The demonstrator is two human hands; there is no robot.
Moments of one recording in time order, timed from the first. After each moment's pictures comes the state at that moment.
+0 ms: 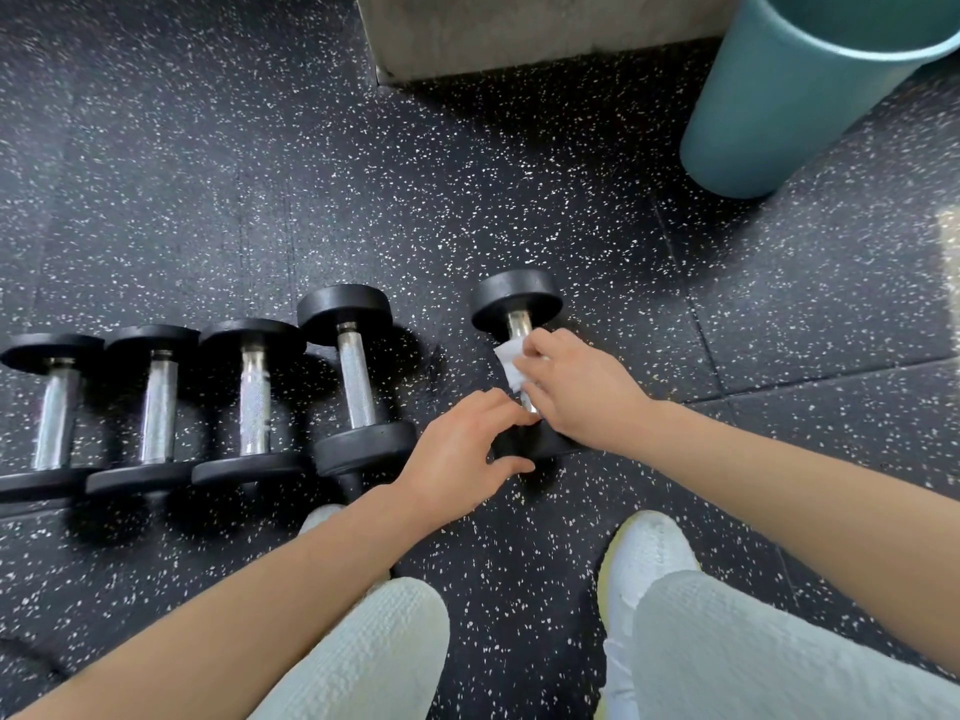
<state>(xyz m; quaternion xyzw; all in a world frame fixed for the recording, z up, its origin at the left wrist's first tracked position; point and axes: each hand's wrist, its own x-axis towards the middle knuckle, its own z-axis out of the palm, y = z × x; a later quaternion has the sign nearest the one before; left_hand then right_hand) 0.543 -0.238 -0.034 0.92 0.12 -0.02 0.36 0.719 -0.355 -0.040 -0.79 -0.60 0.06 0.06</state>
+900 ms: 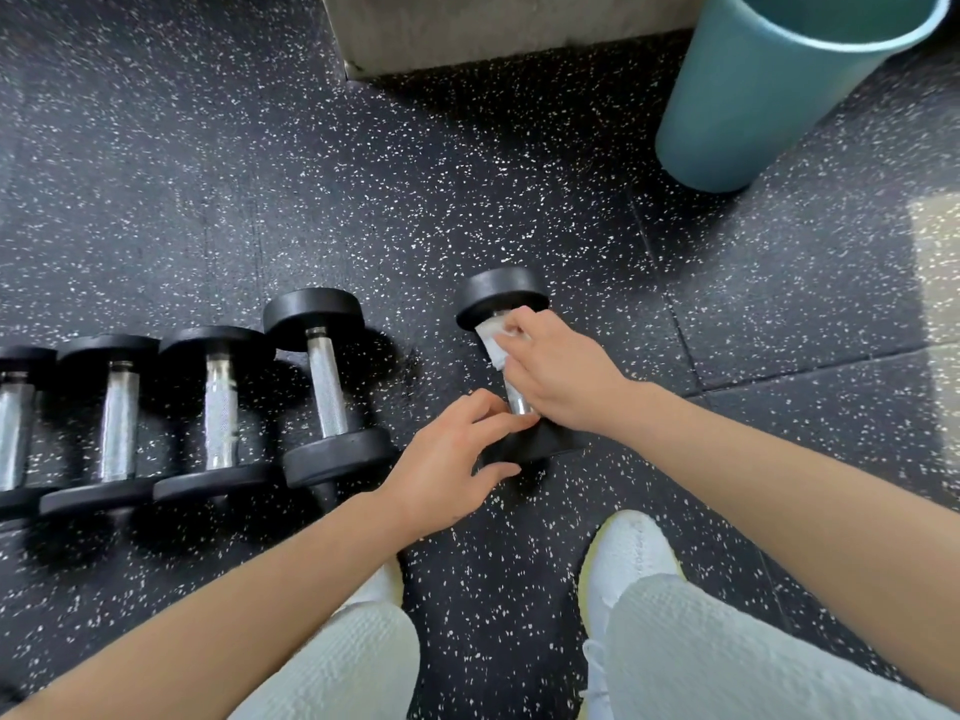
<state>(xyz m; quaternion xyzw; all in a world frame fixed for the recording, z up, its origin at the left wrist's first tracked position) 0.549 -0.243 -0.047 0.93 0.06 -0.02 0.36 0.738 -0.349 -0.032 -0.79 -0.61 0.06 0.05</state>
